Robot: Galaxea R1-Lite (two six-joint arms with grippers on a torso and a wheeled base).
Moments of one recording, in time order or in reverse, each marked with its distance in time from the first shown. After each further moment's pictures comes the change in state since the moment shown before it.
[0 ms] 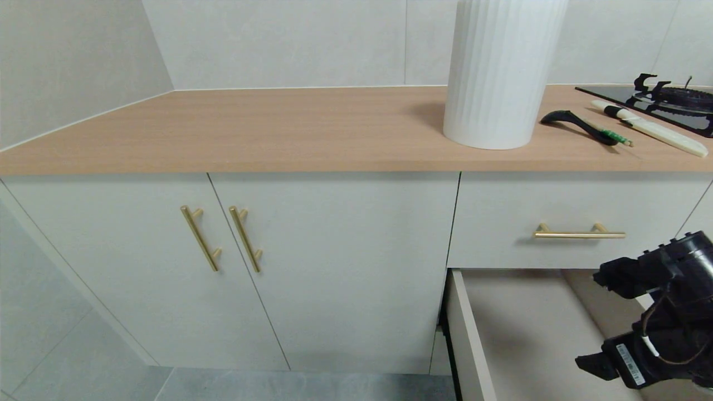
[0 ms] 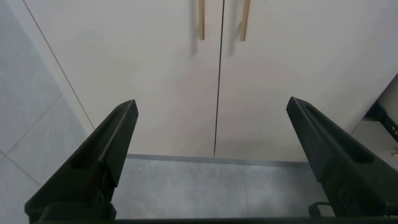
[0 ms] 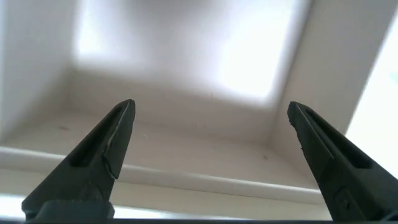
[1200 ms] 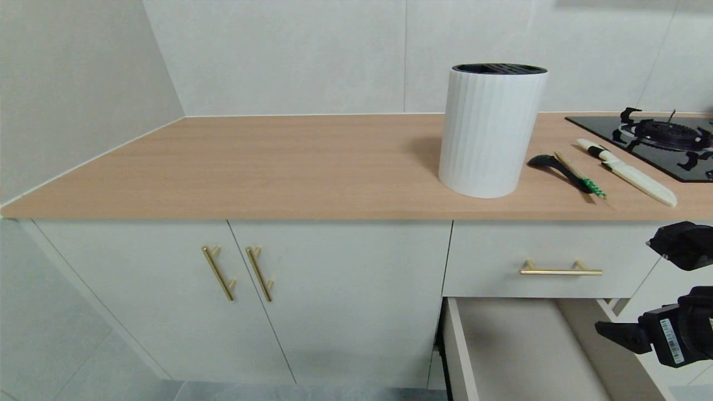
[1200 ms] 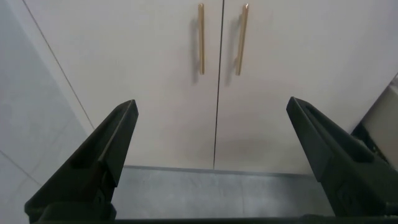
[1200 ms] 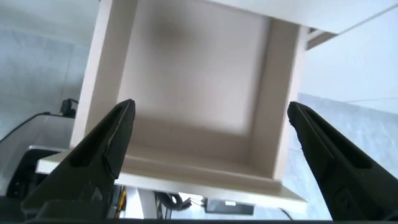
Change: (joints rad) left arm 0.000 0.000 0.000 0.001 0.000 0.000; right arm -0.013 -0.183 -0.034 -0.003 -0.002 -0.009
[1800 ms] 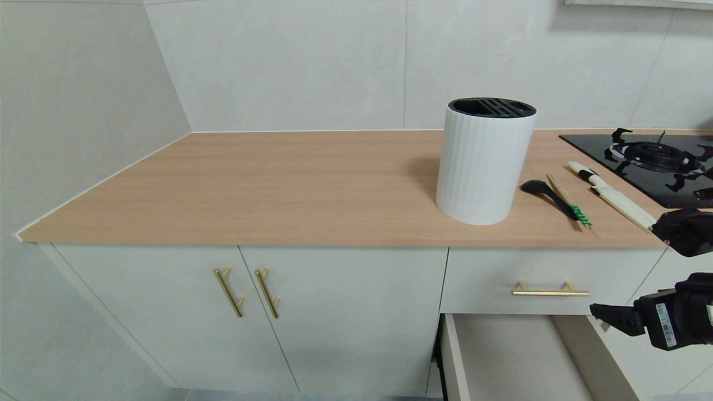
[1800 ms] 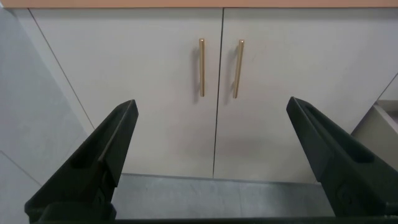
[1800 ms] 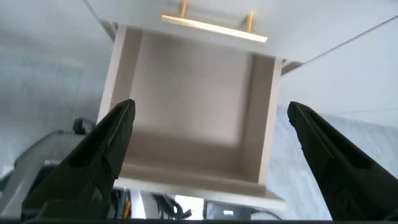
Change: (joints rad) left arm 0.000 0.000 0.000 -0.001 0.000 0.000; right arm -0.001 0.003 -0.005 -0.087 -0.022 0.004
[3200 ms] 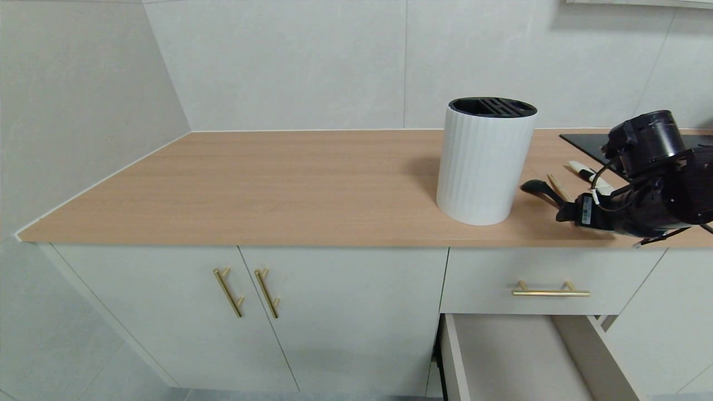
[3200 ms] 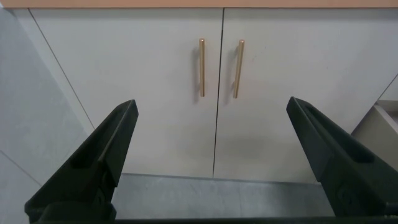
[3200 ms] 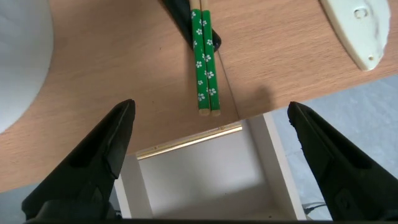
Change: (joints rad) left arm 0.000 0.000 0.000 0.000 0.000 0.000; right arm -0.158 0.485 -0.560 0.108 -0.122 0.300
